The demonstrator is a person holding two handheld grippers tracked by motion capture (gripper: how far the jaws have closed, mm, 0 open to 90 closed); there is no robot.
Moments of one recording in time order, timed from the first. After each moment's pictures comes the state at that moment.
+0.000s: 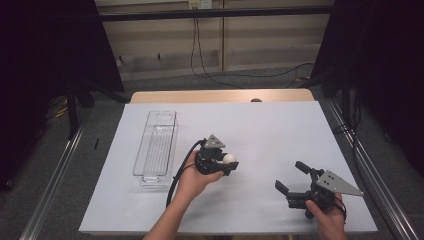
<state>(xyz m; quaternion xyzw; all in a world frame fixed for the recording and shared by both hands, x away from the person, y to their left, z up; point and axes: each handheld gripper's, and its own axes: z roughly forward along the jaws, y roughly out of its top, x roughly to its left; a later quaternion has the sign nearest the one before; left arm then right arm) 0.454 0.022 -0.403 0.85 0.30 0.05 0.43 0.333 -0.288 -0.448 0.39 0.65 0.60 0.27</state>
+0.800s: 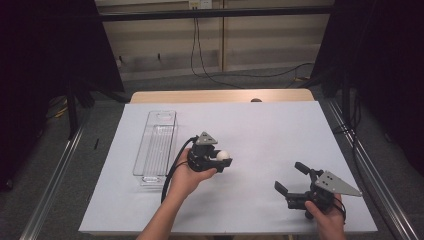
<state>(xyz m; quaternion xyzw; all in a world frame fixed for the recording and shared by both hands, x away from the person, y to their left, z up) 0.458 0.038 -0.396 0.84 0.31 0.05 0.43 0.334 -0.287 -0.450 0.39 0.66 0.59 0.26</state>
